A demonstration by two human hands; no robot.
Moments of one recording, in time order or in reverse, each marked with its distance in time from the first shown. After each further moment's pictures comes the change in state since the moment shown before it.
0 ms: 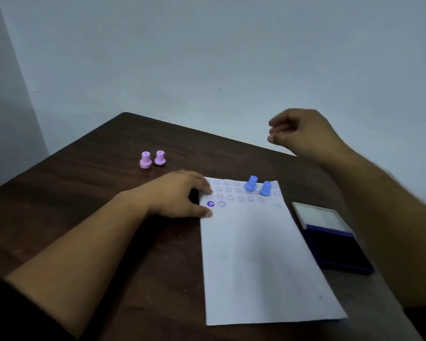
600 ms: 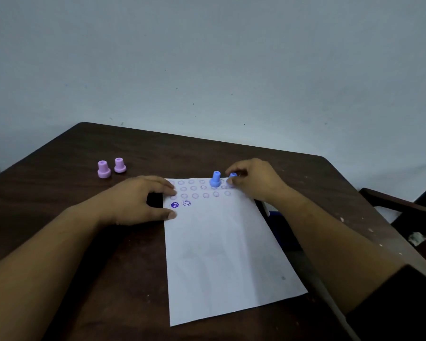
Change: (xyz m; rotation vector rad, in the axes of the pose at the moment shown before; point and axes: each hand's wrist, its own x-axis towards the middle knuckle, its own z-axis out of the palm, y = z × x) left_hand 0.000 -0.002 0.002 -0.027 -0.016 -0.004; right_hand -0.045 0.083 0.057 -0.018 -0.147 0.148
